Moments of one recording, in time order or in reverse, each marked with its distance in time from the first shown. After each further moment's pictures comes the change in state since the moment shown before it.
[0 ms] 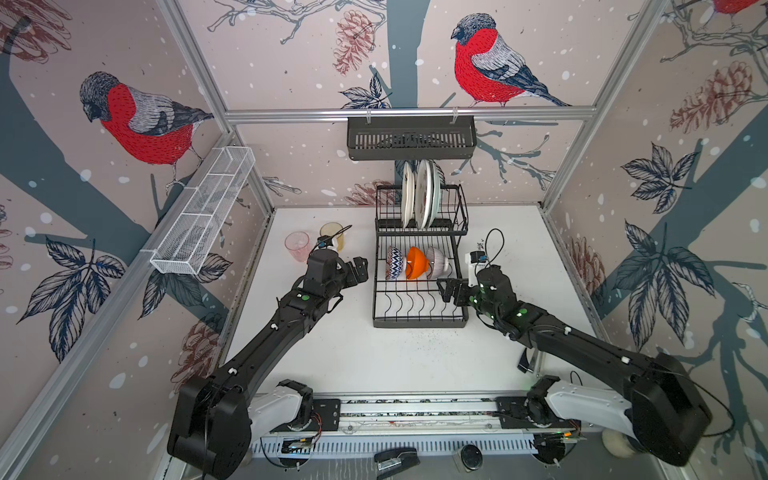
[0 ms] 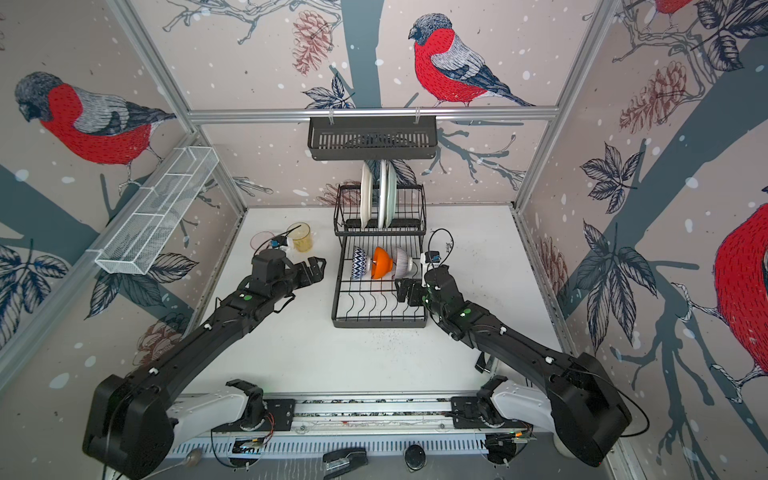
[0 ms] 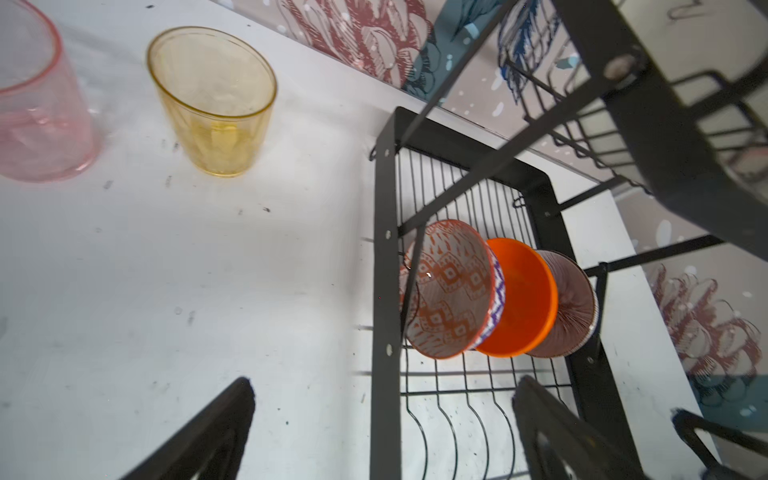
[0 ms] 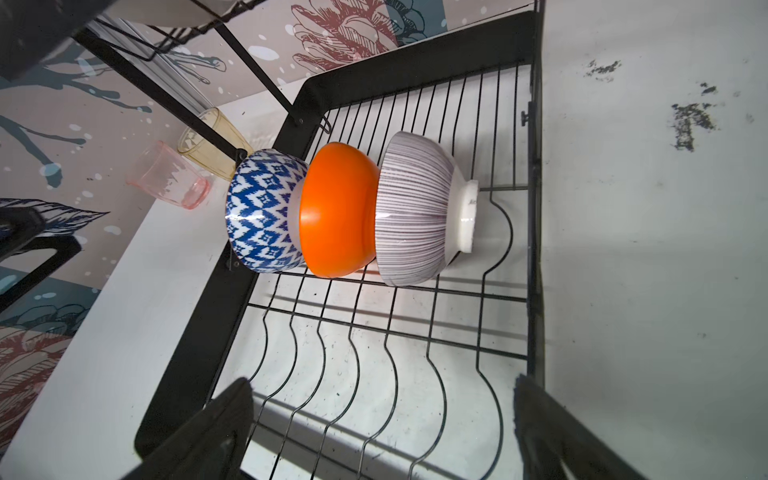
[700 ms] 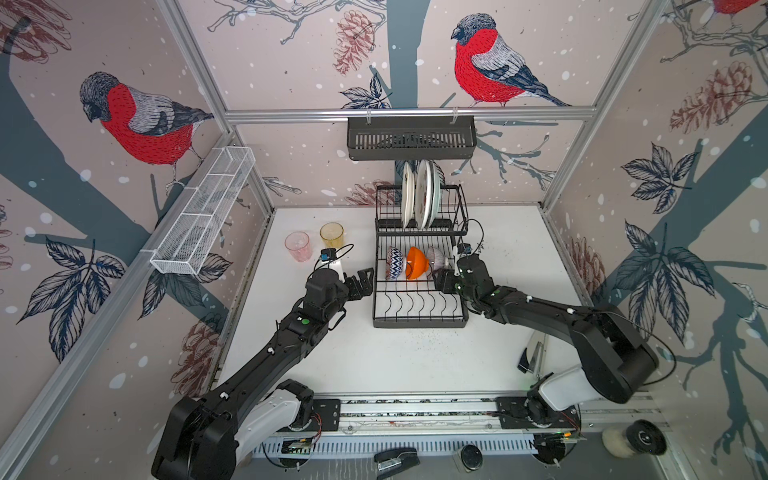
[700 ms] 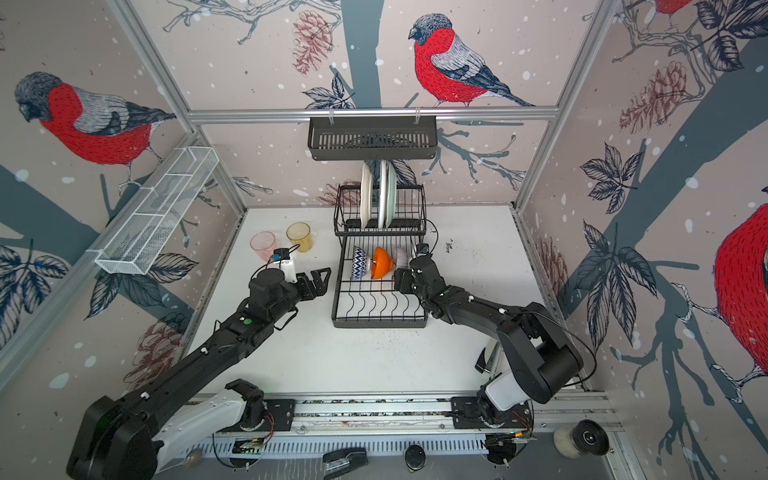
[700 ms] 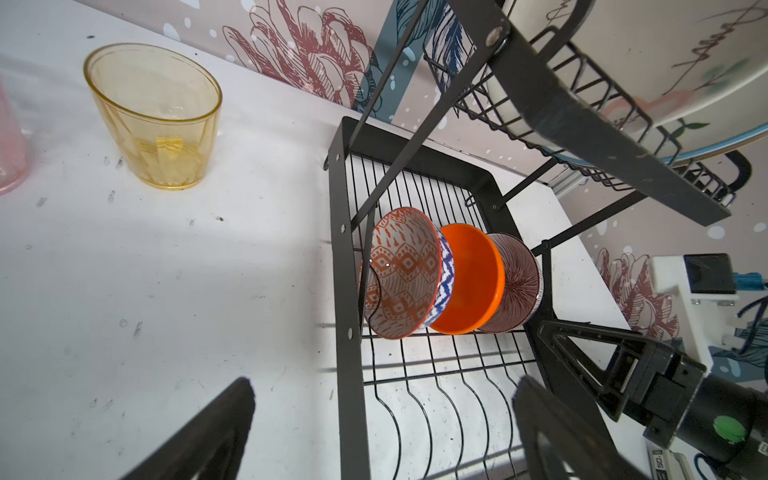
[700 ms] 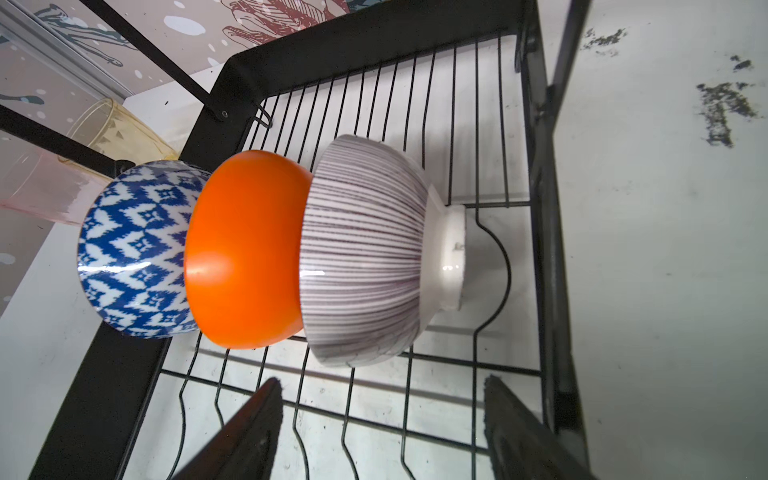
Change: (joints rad) left arm -0.056 -0.126 -0.175 0.188 -0.026 0.013; right arm -0.040 0.344 0.130 0.119 0.029 0.003
